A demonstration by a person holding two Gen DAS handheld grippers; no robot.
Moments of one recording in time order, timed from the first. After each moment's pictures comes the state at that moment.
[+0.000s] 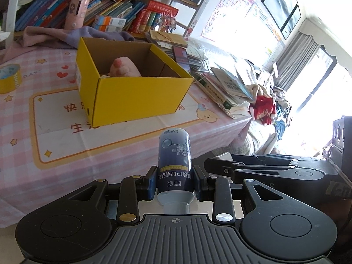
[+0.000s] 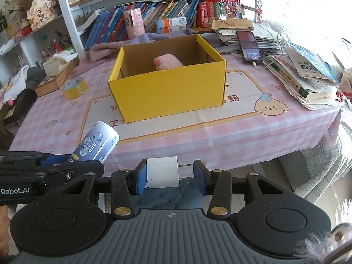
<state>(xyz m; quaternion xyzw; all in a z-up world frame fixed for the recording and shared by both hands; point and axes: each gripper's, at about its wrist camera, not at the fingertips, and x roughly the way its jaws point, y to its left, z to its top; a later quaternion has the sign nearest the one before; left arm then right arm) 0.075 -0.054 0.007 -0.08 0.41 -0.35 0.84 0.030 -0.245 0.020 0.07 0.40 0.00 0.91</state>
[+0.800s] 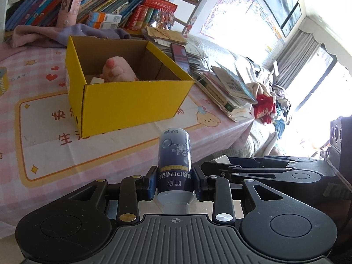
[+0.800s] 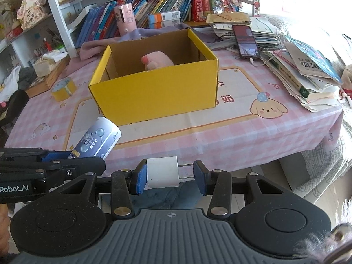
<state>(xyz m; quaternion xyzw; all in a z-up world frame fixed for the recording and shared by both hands) 0.110 -0.077 -0.001 -0.08 0.42 -0.35 0.84 0.066 -0.266 0.011 0.07 0.42 0.00 0.90</state>
